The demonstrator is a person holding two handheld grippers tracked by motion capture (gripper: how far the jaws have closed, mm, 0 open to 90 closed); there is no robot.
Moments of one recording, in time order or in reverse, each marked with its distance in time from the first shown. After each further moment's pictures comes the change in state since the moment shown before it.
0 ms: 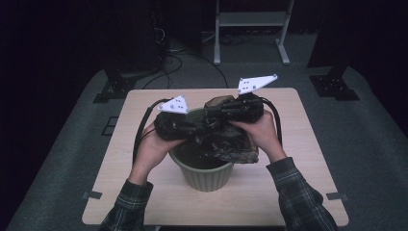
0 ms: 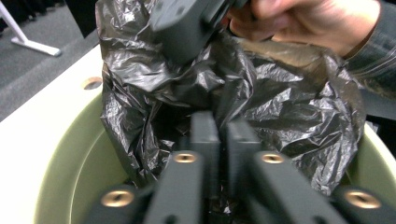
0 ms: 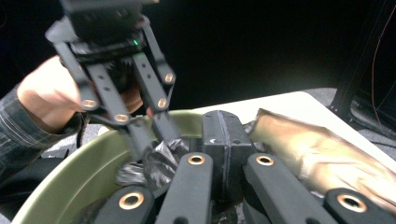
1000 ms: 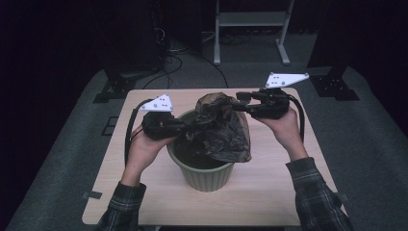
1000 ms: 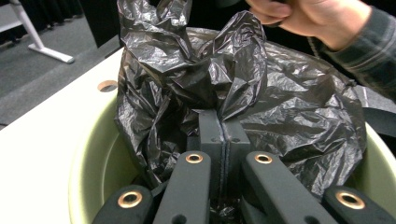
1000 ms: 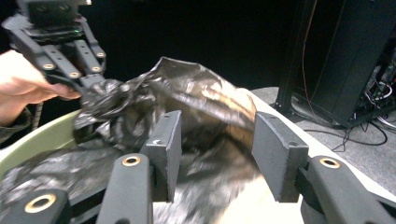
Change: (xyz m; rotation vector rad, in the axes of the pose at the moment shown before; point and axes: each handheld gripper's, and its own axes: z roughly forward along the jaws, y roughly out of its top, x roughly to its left) left arm 0.008 -0.016 -0.025 -0.083 0.027 -0.046; right arm -0.024 -0.015 -0.050 -0.024 -0.212 0.027
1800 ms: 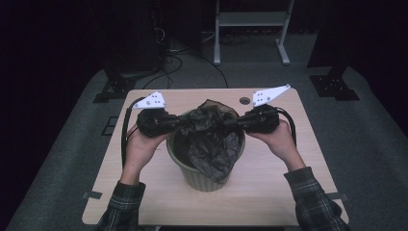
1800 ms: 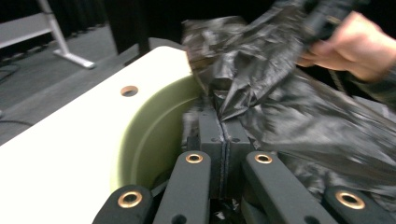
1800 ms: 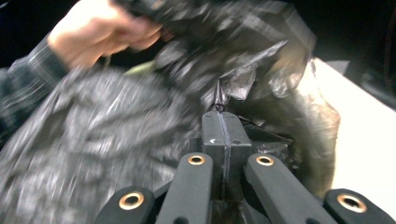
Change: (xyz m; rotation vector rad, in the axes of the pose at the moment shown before) left arm 0.013 -0.006 -0.011 -0.054 0.102 -0.051; right arm 0.031 -0.025 0.015 0.146 0.253 -0.016
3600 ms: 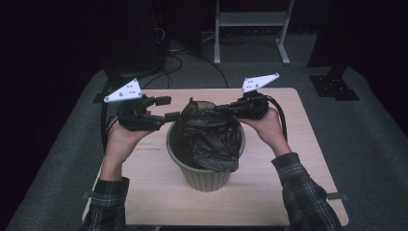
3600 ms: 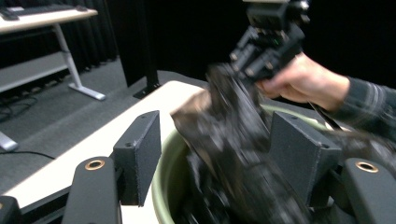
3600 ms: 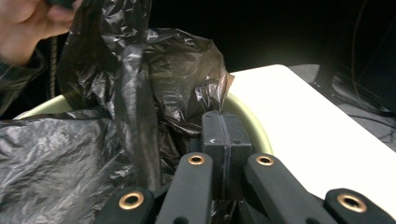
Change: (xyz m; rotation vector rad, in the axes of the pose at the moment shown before) left arm 0.010 0.026 -0.041 -0.134 -0.010 0.043; right arm -0.034 0.023 0.019 -0.030 -0.093 -0.002
